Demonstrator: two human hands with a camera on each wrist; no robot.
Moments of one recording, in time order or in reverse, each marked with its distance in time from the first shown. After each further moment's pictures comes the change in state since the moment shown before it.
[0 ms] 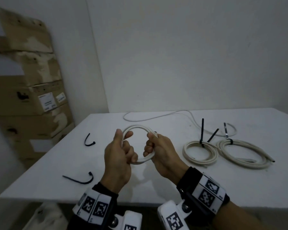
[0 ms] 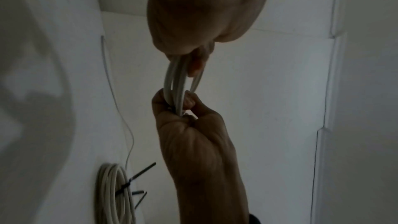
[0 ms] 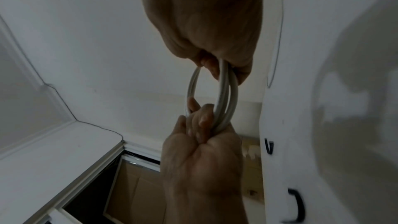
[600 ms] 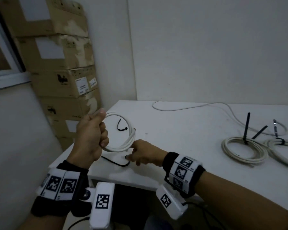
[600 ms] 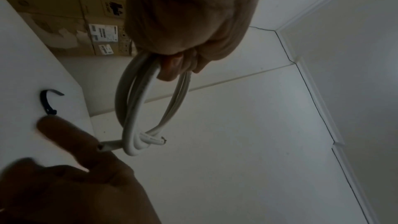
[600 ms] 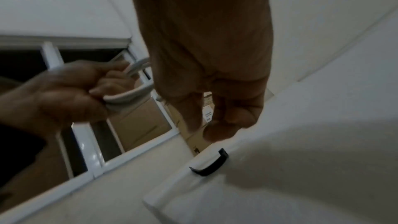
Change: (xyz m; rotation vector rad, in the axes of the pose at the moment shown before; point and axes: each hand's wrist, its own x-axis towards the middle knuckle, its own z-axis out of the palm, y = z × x) left_hand 0.025 0.108 -0.120 0.253 0.189 0.167; right_hand 0.036 0.082 0.094 -1.109 -0.680 0.111
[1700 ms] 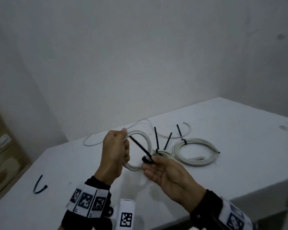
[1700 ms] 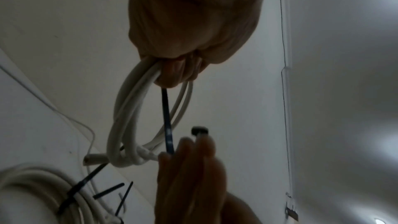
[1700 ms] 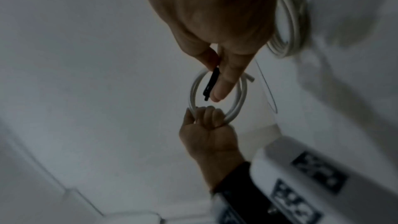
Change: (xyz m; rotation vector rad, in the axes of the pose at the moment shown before) left_hand -0.075 -0.074 0.289 0.254 -0.522 -0.005; right_hand -0.231 0.100 -0.131 1.567 0.761 -0.019
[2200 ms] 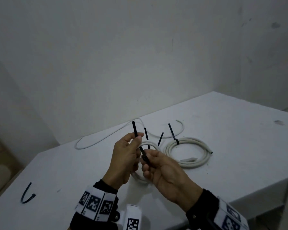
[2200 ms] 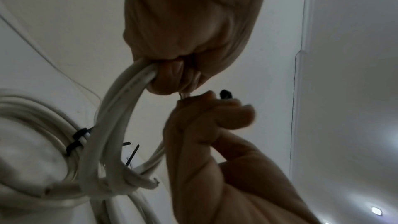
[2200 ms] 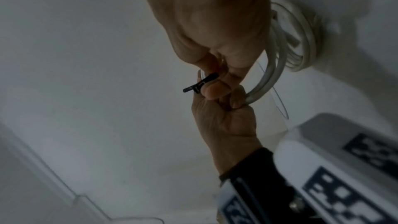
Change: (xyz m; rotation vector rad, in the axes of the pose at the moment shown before) left_hand 0.006 -0.026 0.049 0.112 -0.126 -0.076; right_hand 0.018 -0.021 -0.020 0.026 -0.094 -0.049
